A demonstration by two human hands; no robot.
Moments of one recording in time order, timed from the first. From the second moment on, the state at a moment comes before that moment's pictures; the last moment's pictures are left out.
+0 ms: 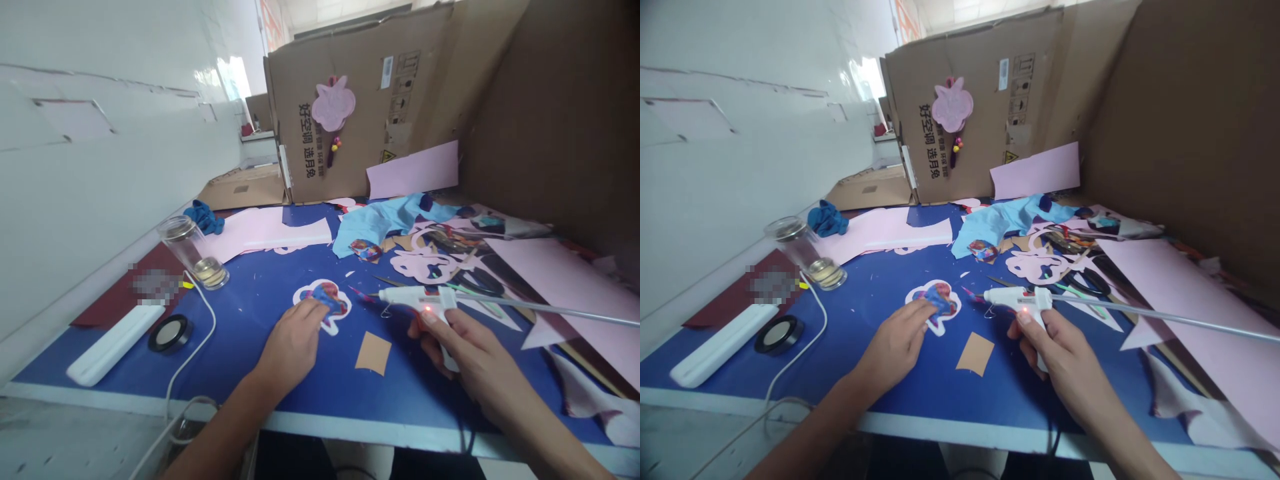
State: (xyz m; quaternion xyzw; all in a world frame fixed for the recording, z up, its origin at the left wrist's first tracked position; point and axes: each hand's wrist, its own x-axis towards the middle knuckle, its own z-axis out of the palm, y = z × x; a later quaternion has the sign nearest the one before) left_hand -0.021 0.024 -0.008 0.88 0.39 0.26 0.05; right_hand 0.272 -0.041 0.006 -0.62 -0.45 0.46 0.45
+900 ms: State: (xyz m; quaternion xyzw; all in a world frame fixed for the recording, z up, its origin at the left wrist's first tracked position) left_hand -0.049 0.054 -0.011 0.87 0.44 0.23 0.03; right_hand 0.271 -0.041 0.003 -0.62 -0.45 0.47 0.44
